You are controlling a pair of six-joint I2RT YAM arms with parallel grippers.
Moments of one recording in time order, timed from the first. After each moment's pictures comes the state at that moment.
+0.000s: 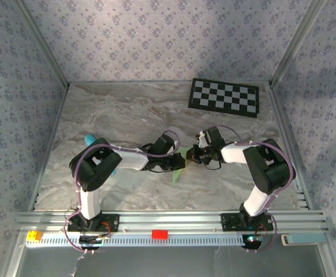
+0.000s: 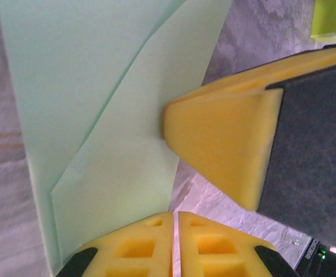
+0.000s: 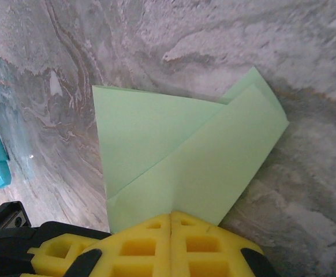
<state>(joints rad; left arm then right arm) -0.87 1.87 0.88 0.16 0.40 -0.94 0.42 1.70 0.69 0.04 -0.56 0.67</state>
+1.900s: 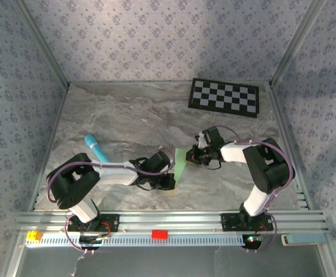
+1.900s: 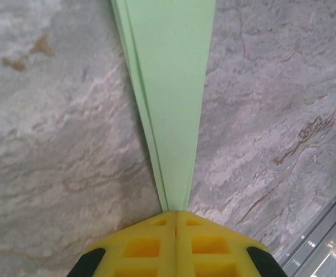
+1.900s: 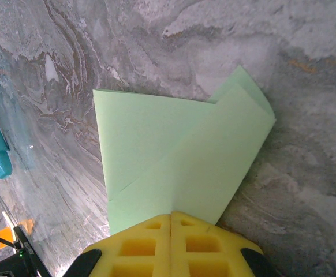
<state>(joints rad) -1.01 1.60 0.69 -0.11 0.33 -0.84 0.42 1.70 0.71 -0.01 -0.58 0.66</state>
